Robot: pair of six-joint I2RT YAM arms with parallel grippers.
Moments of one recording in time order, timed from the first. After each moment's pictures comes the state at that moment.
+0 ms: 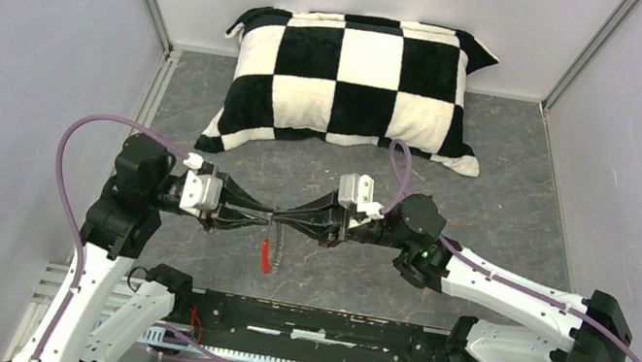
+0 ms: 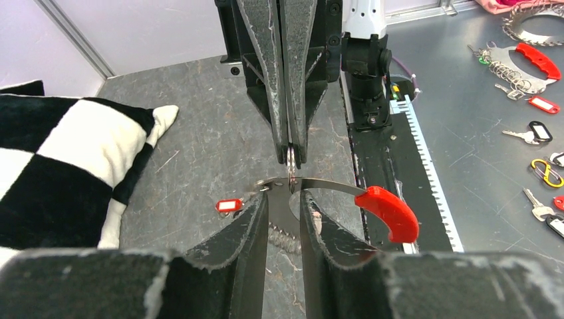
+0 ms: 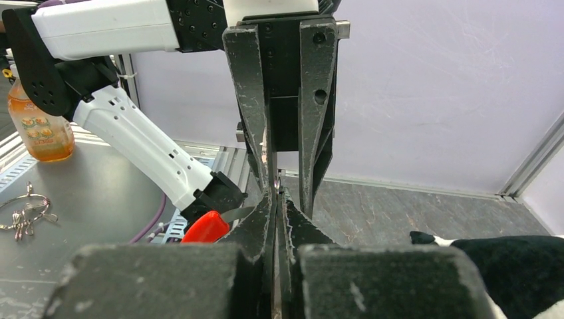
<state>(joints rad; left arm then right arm) -0.25 0.64 0.90 -0.52 1.29 0.46 1.10 1.18 0.84 0.64 -0.51 0.00</state>
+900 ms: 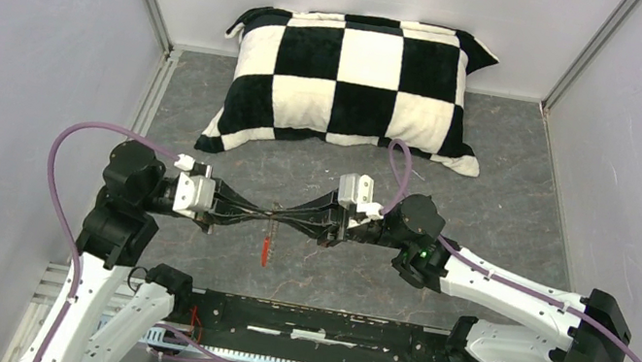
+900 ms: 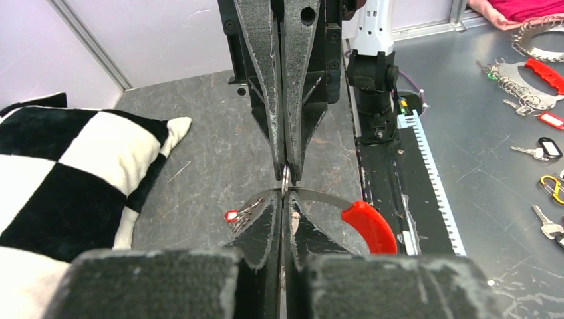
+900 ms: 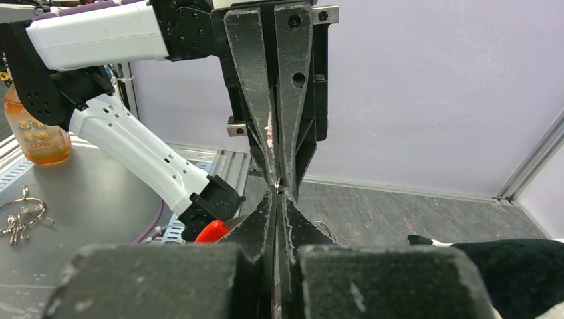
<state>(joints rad) -0.25 0.59 0.88 -0.38 1.26 0.33 1.11 1.19 0.84 0.66 -0.51 0.00</state>
